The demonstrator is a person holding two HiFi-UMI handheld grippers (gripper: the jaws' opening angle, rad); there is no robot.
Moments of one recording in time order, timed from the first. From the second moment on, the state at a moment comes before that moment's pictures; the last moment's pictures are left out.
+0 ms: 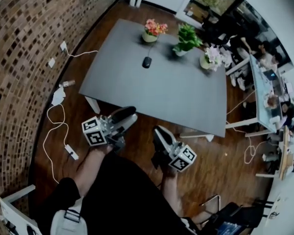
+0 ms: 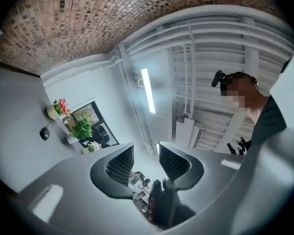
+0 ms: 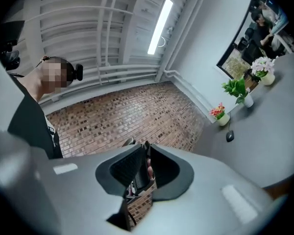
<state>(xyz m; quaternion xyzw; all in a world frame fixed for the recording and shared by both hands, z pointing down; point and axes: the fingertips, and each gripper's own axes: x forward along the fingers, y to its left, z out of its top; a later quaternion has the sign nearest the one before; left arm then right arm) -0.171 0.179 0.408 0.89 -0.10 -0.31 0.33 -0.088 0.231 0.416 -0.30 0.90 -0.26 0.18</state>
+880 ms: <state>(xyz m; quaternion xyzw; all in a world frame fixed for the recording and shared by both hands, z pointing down) -0.175 0.031 0.455 0.90 -0.20 -0.23 0.30 -0.105 0.067 0.449 -0.24 0.91 -0.32 0.15</state>
